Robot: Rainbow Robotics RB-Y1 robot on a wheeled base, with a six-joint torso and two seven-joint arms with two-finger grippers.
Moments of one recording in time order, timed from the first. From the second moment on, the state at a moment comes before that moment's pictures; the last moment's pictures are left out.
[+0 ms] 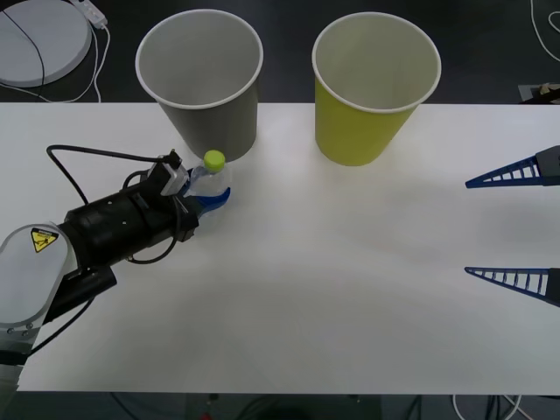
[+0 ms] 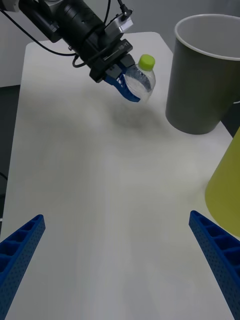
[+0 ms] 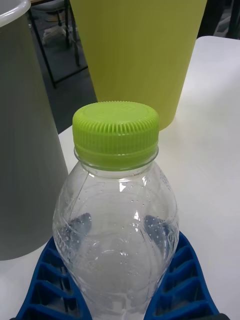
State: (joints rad) right arm 0.21 -1.13 -0.31 -2.02 1.08 -1.16 -0.13; left arm -0.10 0.41 -0.05 -1.72 -1.77 -0.74 0.24
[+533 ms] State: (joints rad) right arm 0.21 -1.13 -0.31 -2.02 1.08 -1.16 -0.13; left arm 0.05 0.45 -0.01 -1.89 -1.70 -0.74 0.29
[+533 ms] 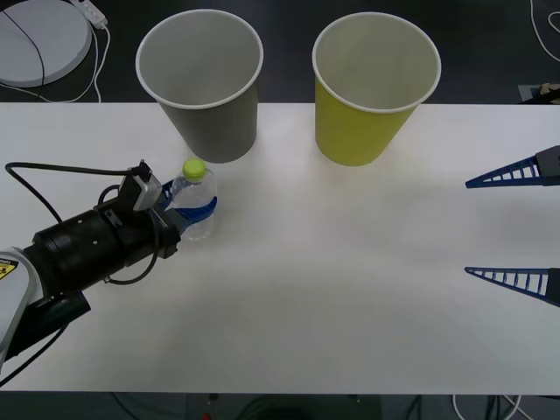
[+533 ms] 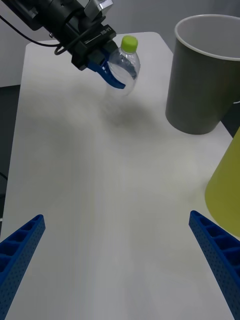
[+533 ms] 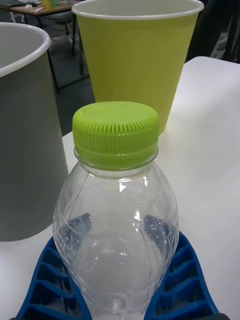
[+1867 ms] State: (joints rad) right arm 0.21 -1.13 -0.31 -2.02 1.08 -1.16 -0.13; left arm 0.06 0.57 0.34 -2.36 -1.93 -1.20 1.00
